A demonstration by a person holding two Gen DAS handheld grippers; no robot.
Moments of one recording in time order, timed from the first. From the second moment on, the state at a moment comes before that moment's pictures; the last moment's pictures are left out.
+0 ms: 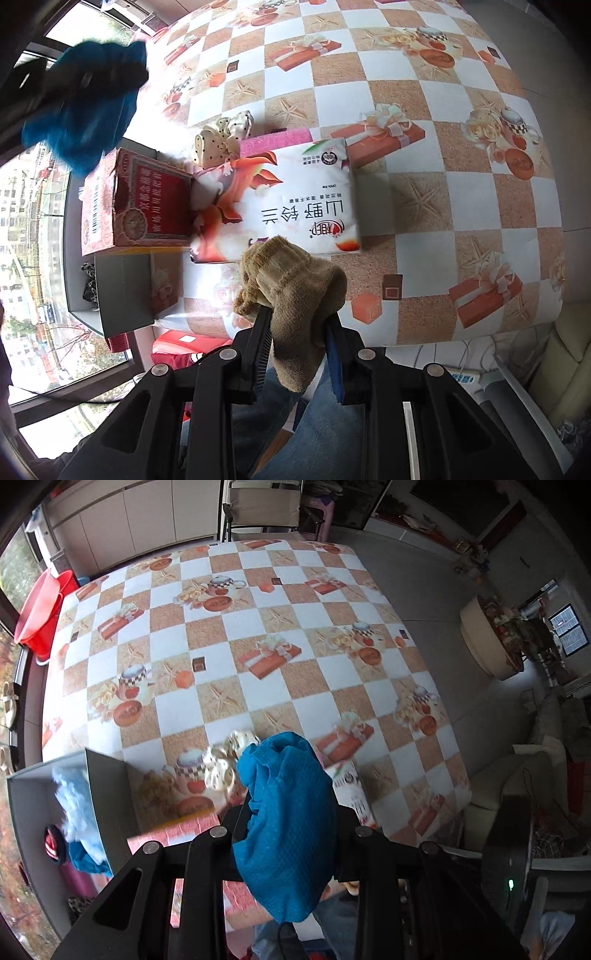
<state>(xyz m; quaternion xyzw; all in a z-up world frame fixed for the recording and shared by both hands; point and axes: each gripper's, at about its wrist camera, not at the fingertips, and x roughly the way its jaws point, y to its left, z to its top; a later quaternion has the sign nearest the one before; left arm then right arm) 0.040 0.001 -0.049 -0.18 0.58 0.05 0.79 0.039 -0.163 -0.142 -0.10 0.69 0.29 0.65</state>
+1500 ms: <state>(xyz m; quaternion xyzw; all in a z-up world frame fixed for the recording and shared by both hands) -0.231 0.123 -0.076 -0.32 0.53 0.25 0.75 -0.097 0.016 -0.095 -0.32 0.58 0.45 0.60</state>
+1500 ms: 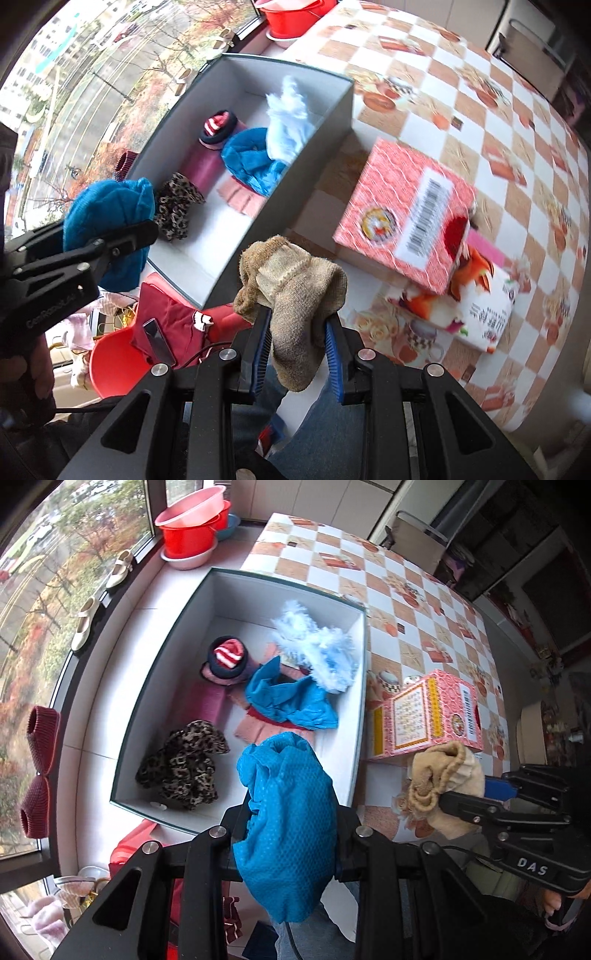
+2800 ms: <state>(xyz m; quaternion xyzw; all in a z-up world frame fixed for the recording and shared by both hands) -0.241 0.152 -0.098 -0.33 0.53 0.27 0.73 -0.115 0.084 -0.091 -0.33 0.57 0.48 0.57</state>
